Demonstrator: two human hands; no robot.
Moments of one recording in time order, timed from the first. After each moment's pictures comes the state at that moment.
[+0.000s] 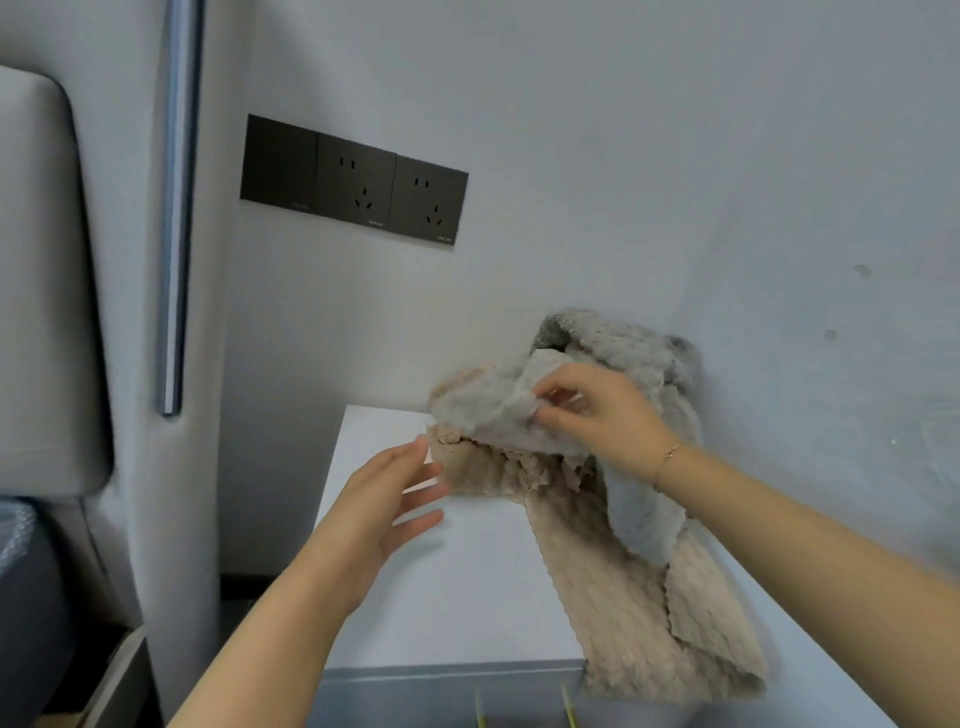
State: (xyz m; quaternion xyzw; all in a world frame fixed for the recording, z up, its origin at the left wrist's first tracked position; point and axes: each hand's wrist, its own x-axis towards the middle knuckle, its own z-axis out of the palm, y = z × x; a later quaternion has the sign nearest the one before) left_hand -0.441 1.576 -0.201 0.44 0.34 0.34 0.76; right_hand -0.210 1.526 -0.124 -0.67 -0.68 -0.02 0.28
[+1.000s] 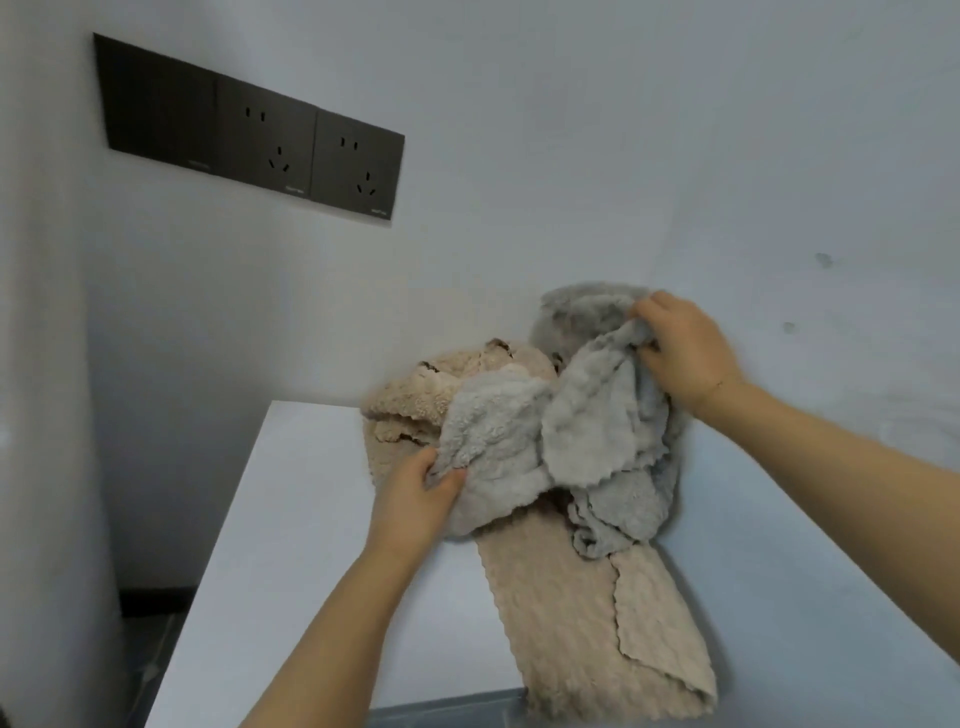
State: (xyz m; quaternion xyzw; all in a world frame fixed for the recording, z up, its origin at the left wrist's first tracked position) left_hand -0.319 1.596 -0.250 0.68 0.34 0.40 0.52; right_hand -0.066 1.519 -0.078 -0.76 -0.58 -0.29 0.10
